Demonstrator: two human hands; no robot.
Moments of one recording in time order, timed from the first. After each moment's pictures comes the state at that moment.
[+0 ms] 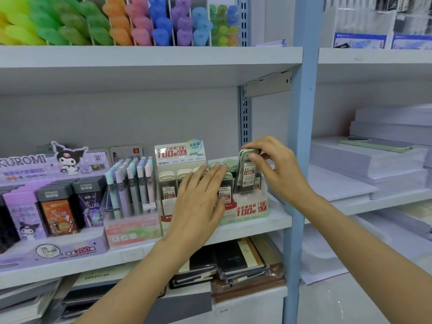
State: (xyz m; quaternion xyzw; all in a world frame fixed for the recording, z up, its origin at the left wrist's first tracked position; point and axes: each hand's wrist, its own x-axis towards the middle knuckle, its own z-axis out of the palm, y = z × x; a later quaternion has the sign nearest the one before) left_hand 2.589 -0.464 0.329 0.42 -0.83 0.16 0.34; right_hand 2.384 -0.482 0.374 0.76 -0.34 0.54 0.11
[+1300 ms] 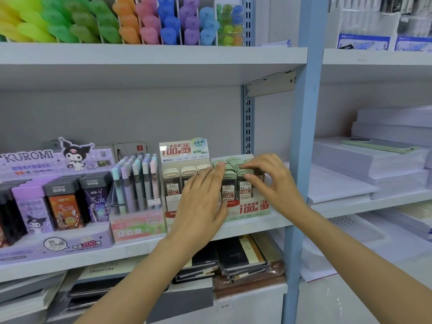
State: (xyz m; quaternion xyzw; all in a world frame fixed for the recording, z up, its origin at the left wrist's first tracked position) left_hand 2.591 -0.462 0.322 0.43 -0.82 0.17 0.33; right_hand 2.388 -0.488 0.337 0.77 -0.38 0.52 0.08
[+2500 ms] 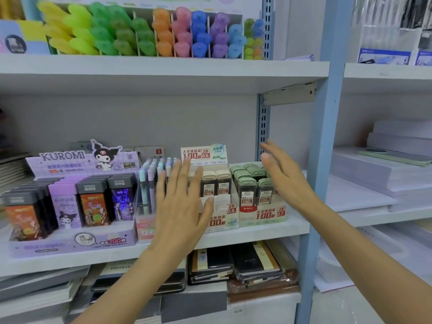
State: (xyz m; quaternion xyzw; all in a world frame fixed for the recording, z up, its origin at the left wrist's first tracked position) left_hand 2.648 -0.448 0.329 0.53 -0.73 0.25 0.36; right_hand 2.421 -0.470 0.375 0.71 -0.48 0.51 -0.07
